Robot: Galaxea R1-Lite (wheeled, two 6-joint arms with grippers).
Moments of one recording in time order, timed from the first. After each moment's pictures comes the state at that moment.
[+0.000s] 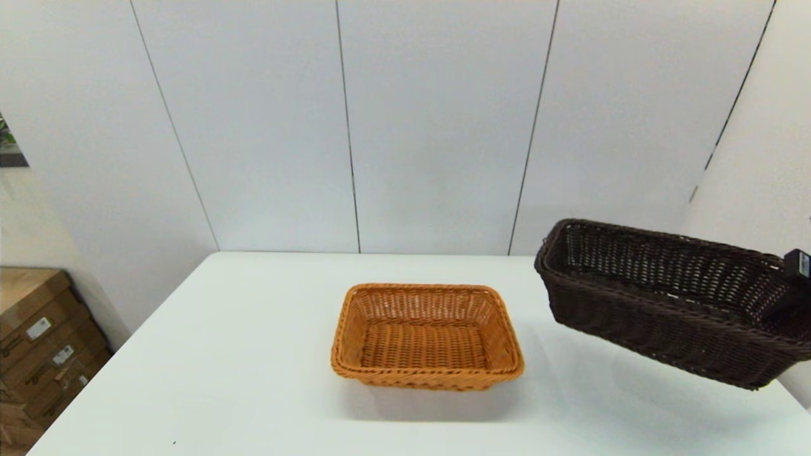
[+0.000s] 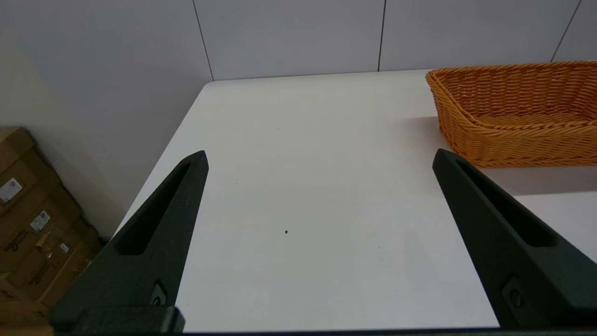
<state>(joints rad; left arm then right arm) 0.00 0.00 0.00 0.01 -0.02 0.03 -0.47 1.79 -1.44 0.95 0.27 0.28</state>
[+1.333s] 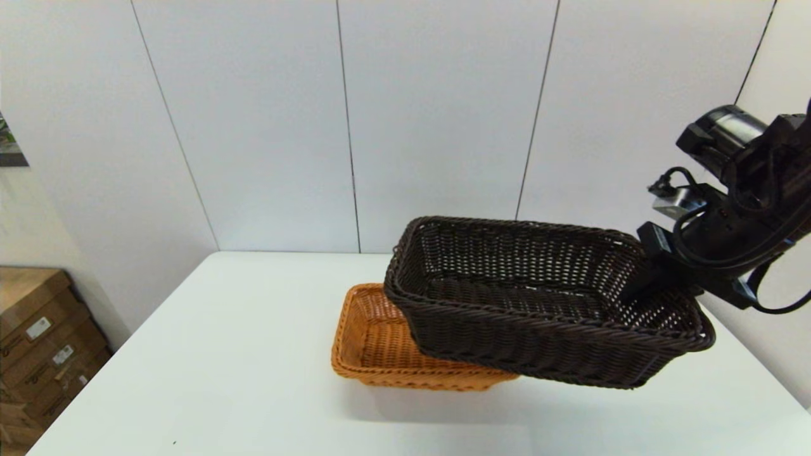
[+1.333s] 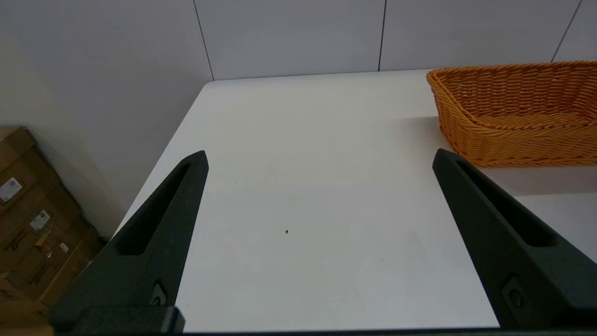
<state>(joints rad) 0.00 0.00 0.00 0.01 -0.02 0.03 0.11 1.78 -1.61 1.10 0.33 0.49</state>
